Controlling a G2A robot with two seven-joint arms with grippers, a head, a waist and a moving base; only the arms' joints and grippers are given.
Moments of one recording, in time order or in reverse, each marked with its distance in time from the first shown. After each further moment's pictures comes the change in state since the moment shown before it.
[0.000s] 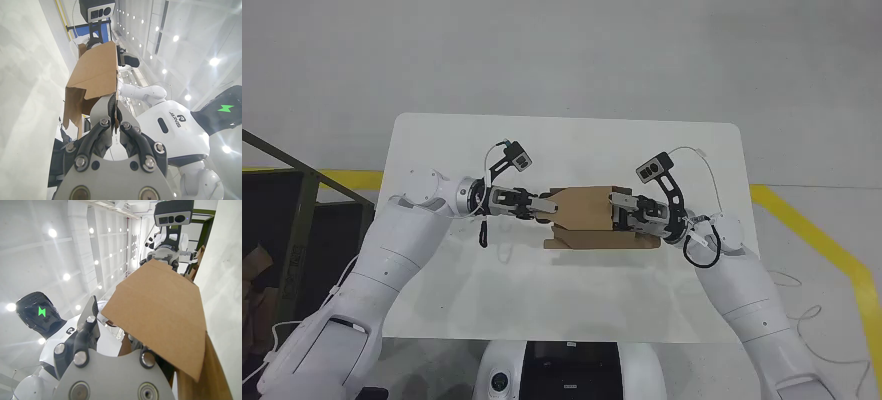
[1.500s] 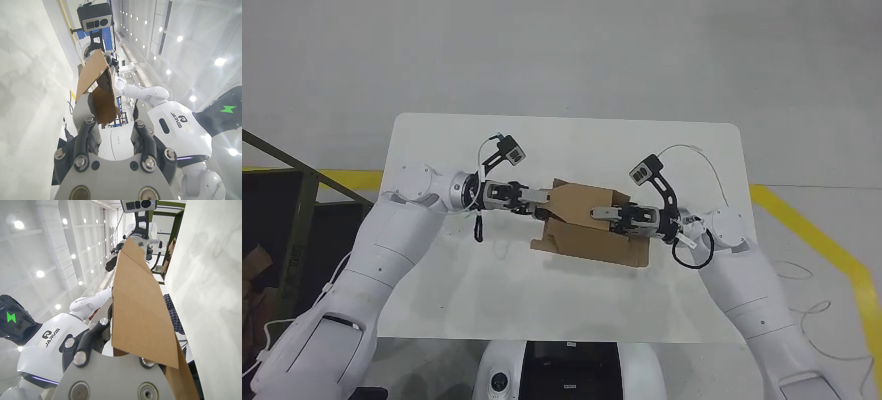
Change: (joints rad) left arm -0.014 0.022 -0.015 0.008 0.005 -0.019 0.019; right arm 0.015 0.016 -0.002 -0.020 -0.179 0.003 -0.036
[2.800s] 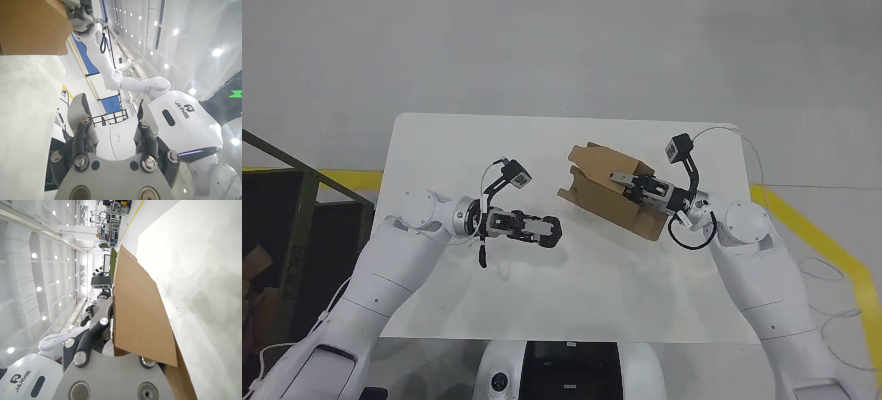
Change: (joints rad) left arm 0.169 0.029 -0.027 -0.198 0.037 -0.033 0.033; right arm -0.017 0.035 0.087 -0.089 -0.300 0.081 -0.354
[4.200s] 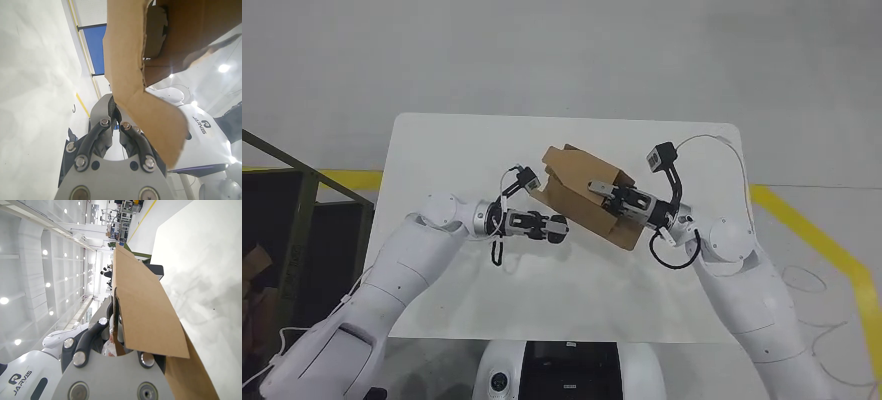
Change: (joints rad) left arm -0.106 -0.058 0.152 0.233 0.019 -0.063 0.064; right arm -0.104 -0.005 -0.051 -0.212 0.005 0.033 -0.115
